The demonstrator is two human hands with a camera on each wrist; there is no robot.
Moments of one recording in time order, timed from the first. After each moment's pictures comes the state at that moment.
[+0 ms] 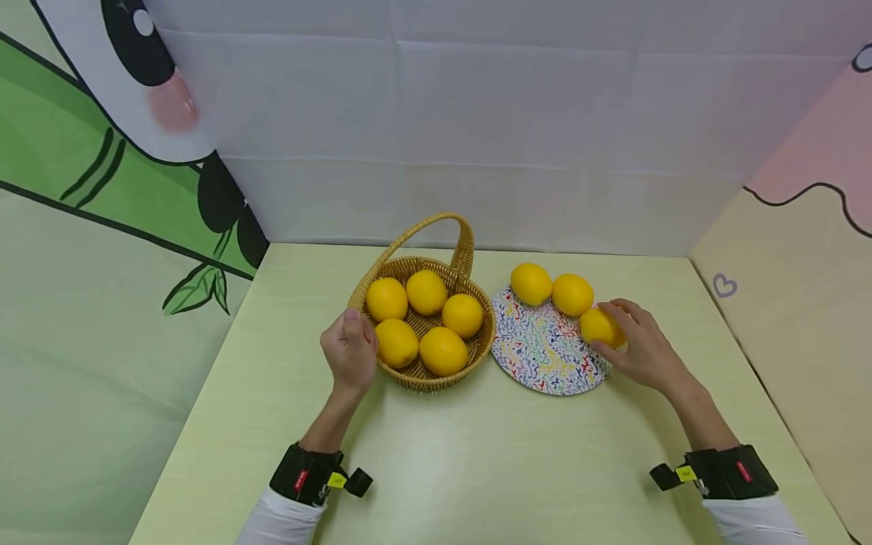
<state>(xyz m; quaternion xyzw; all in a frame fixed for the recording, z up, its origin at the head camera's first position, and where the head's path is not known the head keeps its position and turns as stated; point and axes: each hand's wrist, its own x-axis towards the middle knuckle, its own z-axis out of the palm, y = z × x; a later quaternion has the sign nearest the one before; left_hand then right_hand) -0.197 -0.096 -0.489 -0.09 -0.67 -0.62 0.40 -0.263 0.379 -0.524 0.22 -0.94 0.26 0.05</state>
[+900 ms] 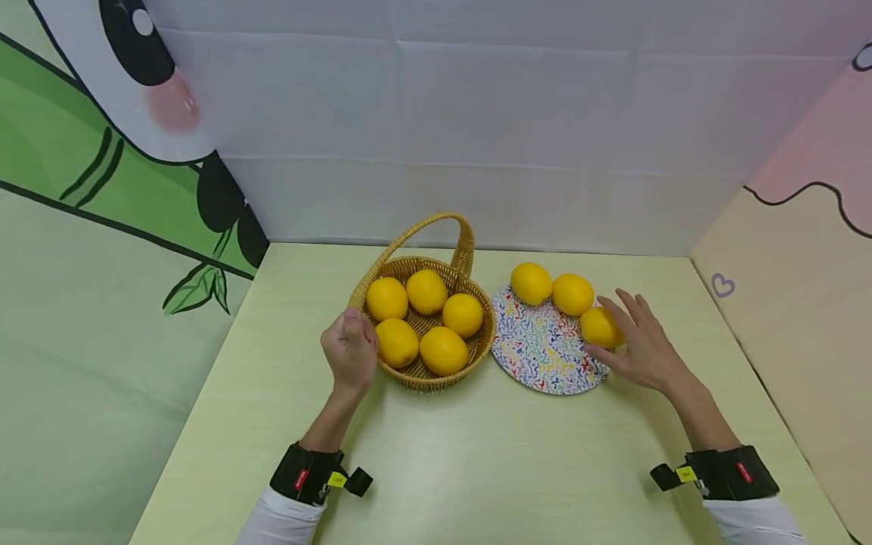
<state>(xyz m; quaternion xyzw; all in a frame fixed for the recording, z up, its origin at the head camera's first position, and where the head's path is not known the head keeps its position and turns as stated) -0.196 -0.096 -0.489 -0.08 -0.67 -0.62 0.40 -0.263 0.382 -0.522 0.19 -0.95 0.23 0.01</state>
